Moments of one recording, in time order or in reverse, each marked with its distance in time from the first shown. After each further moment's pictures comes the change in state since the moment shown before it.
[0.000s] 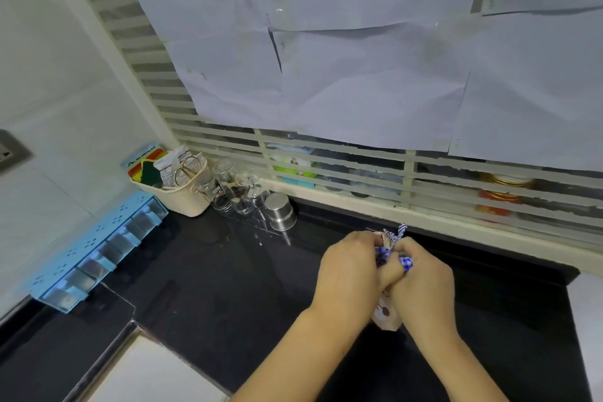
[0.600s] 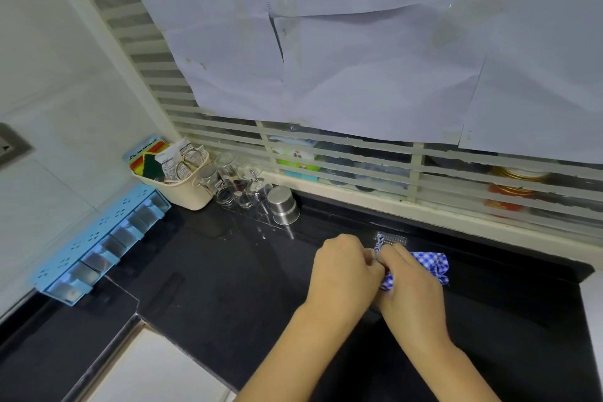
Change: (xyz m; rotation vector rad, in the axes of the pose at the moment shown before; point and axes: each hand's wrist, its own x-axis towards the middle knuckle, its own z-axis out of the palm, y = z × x) left_hand 0.003 -0.013 -0.001 -0.021 -0.082 -0.262; right_hand -0.006 0.014 0.019 -0.200 -0.076 -0.339
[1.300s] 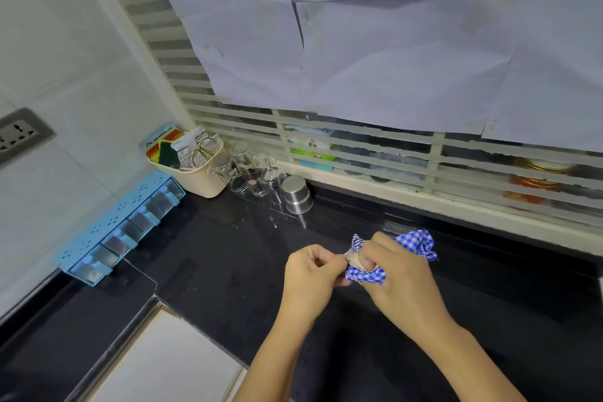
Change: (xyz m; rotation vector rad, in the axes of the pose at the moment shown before) left_hand -0.016 -0.073 -0.001 -0.804 0.081 -0.301; right_hand 0.004 -0.015 0.015 0.043 -0.108 -0.254
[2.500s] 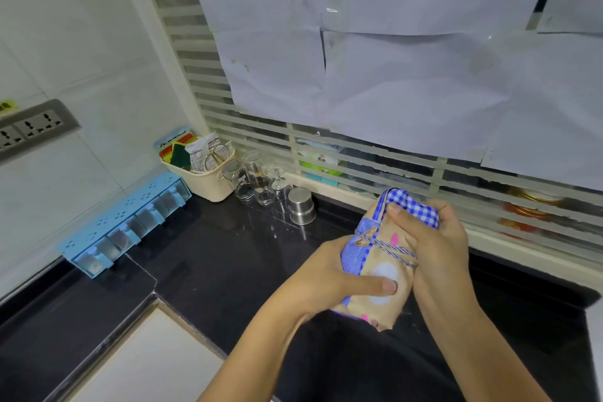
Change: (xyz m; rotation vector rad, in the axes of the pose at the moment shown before) left_hand -0.025 0.047 -0.020 0.037 -0.581 0.109; right_hand 0.036 -0.052 -0.054 1.139 0.387 0.730
